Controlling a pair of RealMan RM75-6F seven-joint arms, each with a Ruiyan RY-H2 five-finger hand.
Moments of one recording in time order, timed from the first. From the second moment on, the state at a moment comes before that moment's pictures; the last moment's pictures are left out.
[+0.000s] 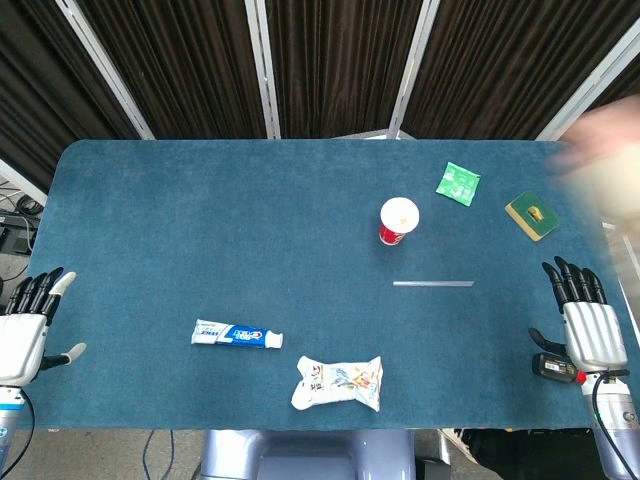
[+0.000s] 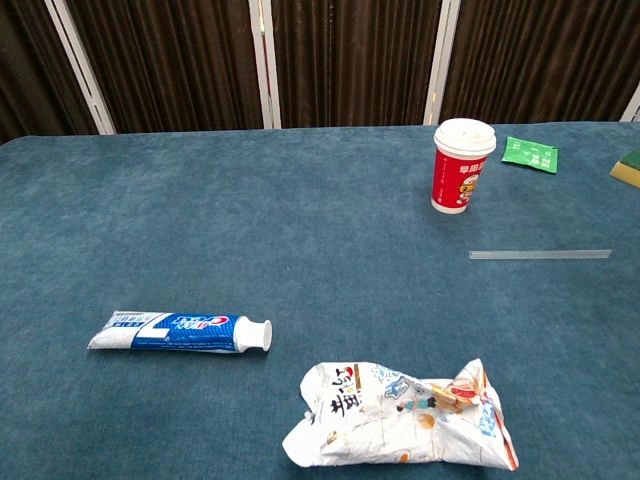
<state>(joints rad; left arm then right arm) -0.12 -1.16 -0.04 -1.61 1.47 1.44 0.07 0.18 -1.15 0.12 -1.56 -1.40 1.38 -0.07</state>
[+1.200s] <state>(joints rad) -0.12 -1.15 -0.04 -1.62 1.47 1.44 0.06 0.26 -1.16 0.20 -1.64 -1.34 1.33 -0.17</state>
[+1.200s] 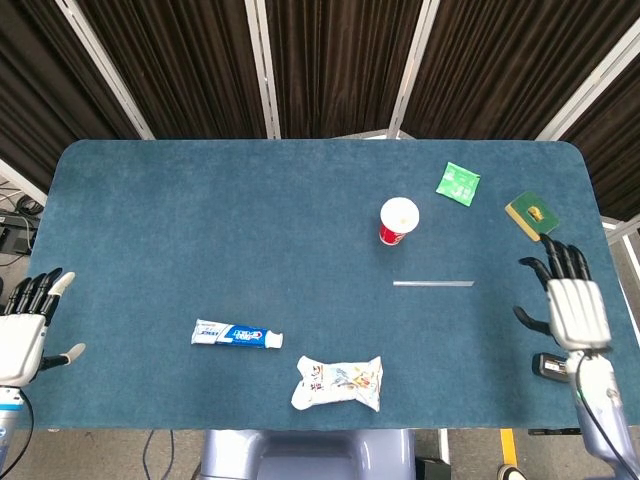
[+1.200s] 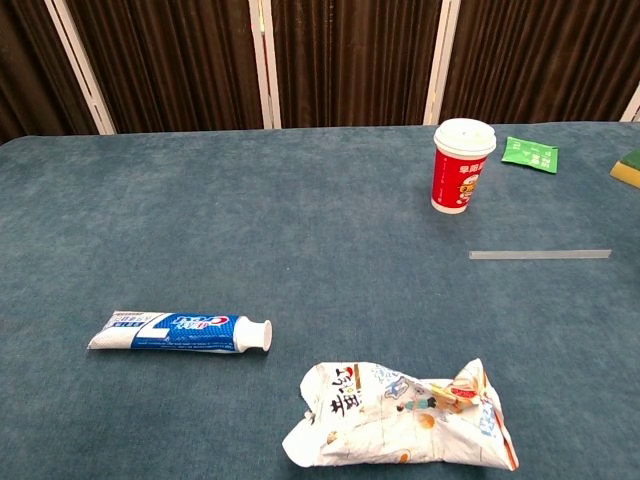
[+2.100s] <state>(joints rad) -0.12 -1.14 -0.04 -1.63 1.47 1.44 0.05 0.53 -1.56 0.29 -1.40 -0.95 1.10 -0.43</state>
